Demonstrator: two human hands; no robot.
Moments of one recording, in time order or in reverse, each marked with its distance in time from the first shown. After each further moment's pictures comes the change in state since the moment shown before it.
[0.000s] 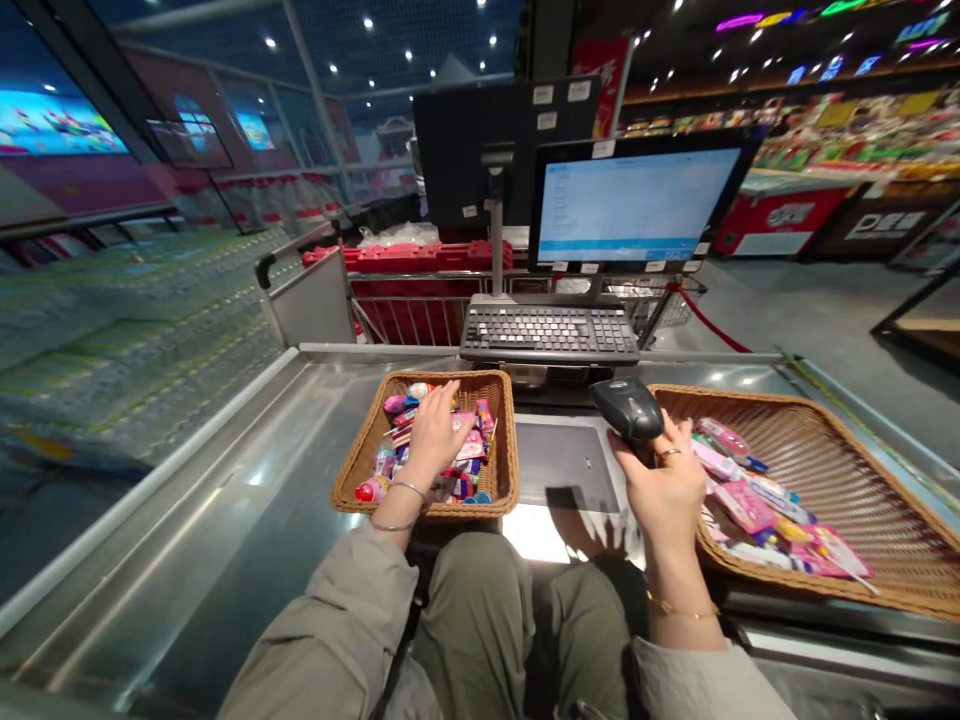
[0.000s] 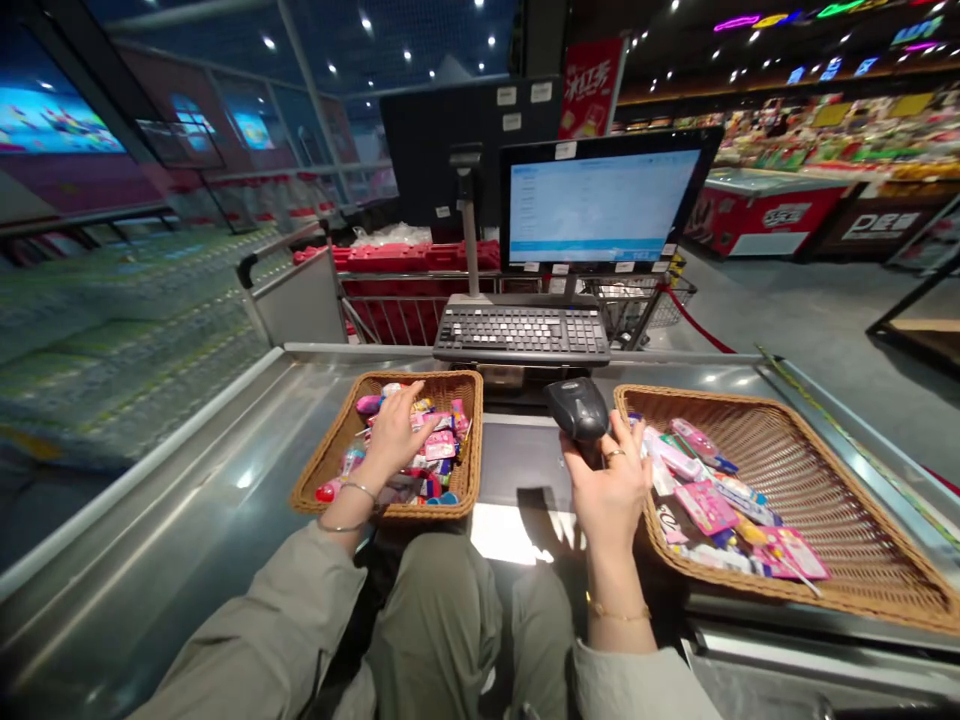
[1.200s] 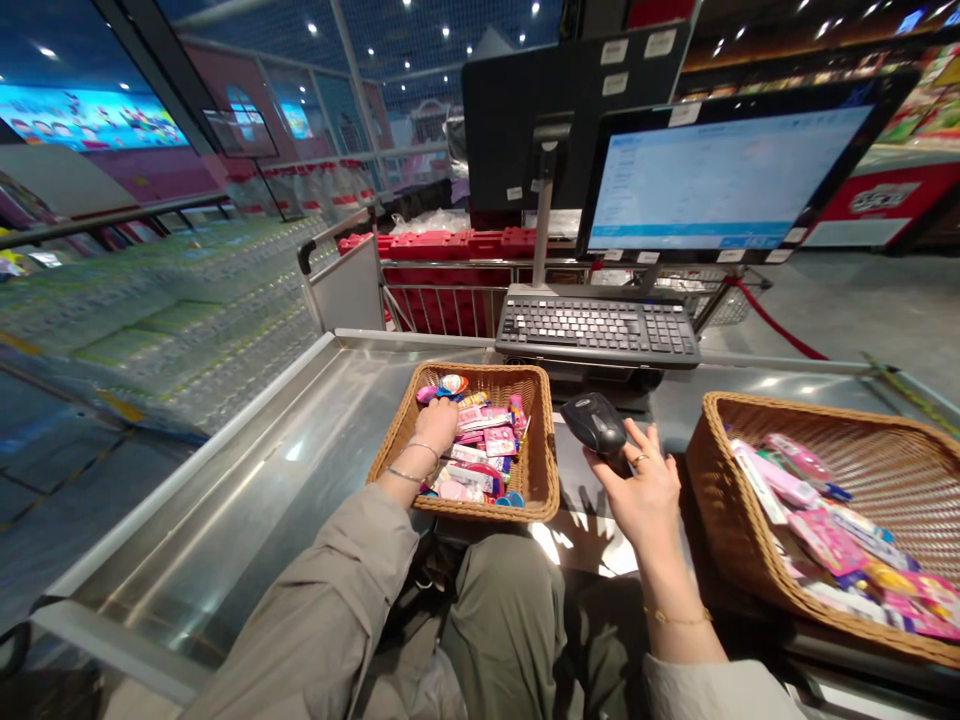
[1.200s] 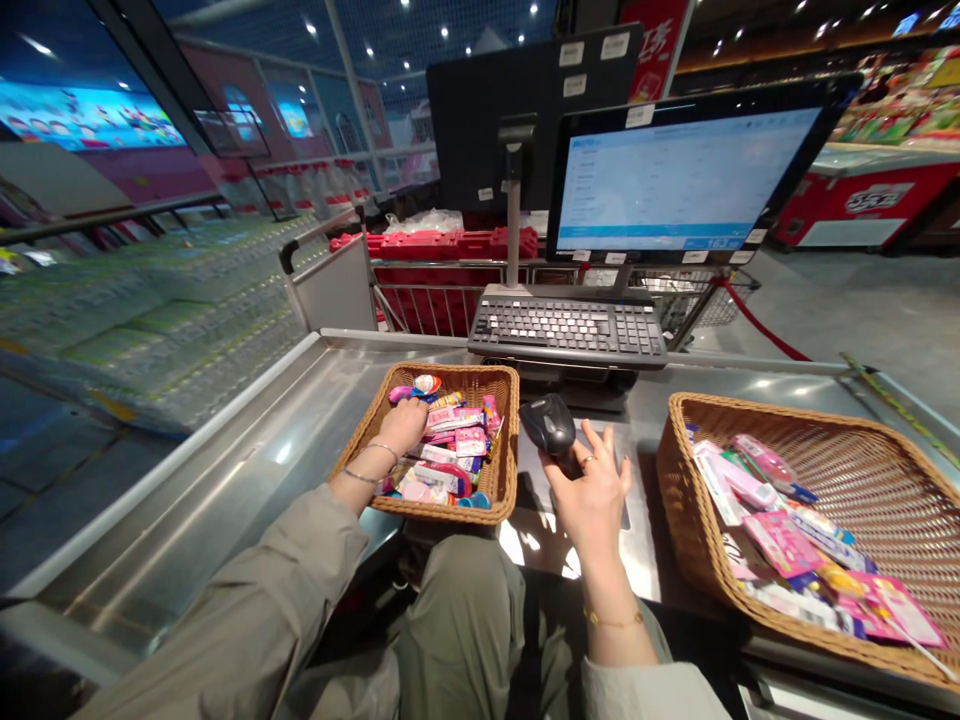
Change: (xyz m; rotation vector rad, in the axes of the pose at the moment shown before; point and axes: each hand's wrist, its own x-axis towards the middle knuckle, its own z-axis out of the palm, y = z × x) left_hand 0.001 -0.075 0.005 0.485 -0.683 -0.194; right_hand -0.034 -0.014 0.059 -0.017 -0.283 0.021
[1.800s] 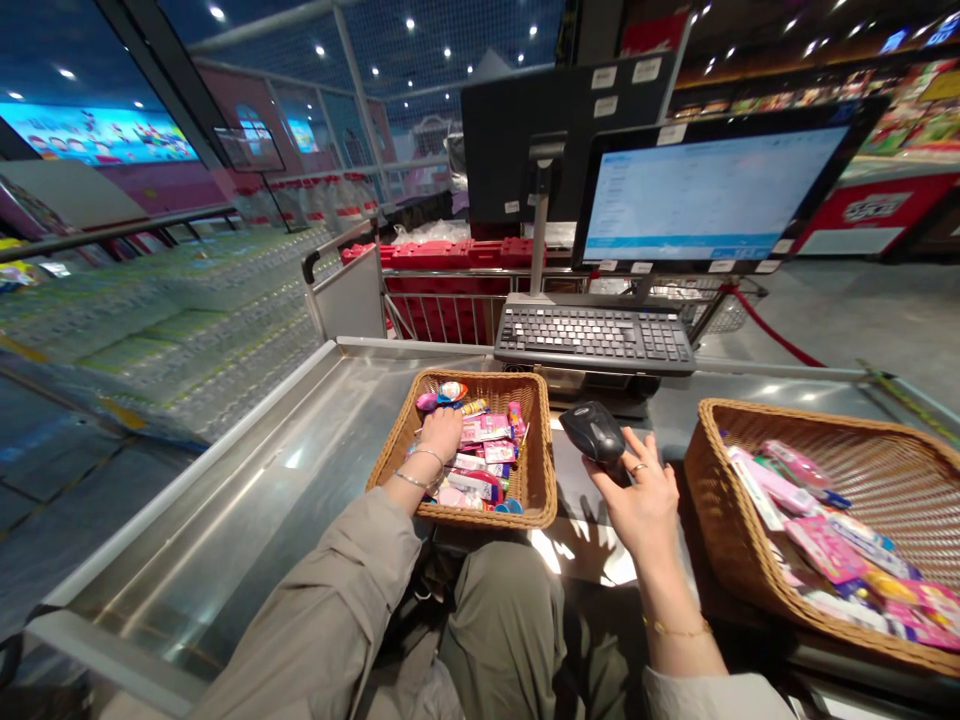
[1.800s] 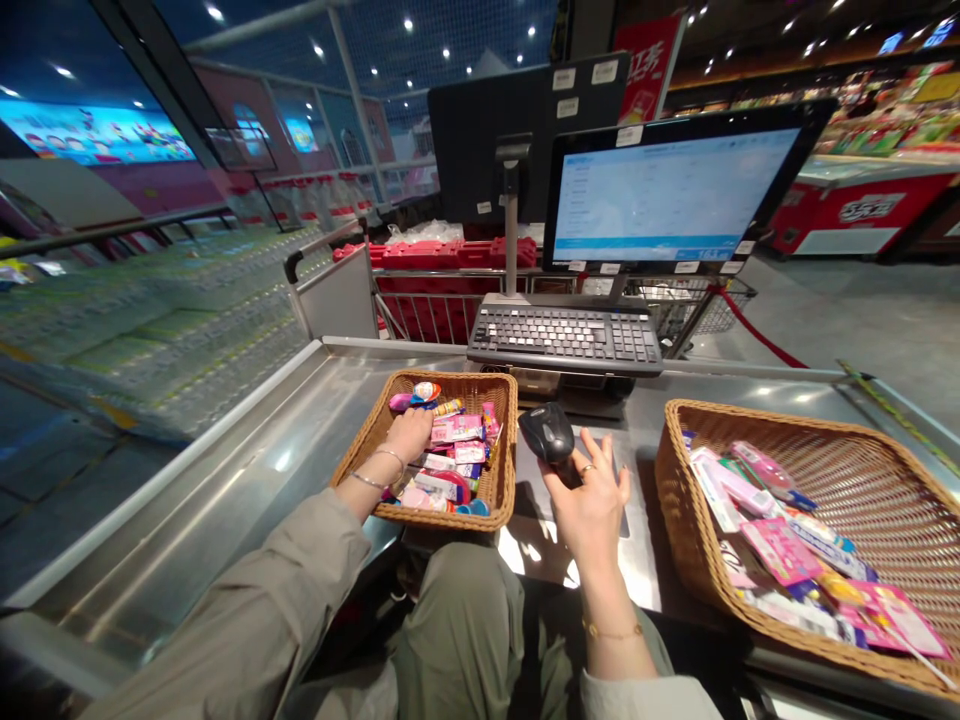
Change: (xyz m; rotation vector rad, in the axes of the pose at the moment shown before) left_hand 0.001 0.009 0.007 0.051 -0.003 0.019; right_hand -0.003 0.001 -0.002 0.032 -0.012 0.017
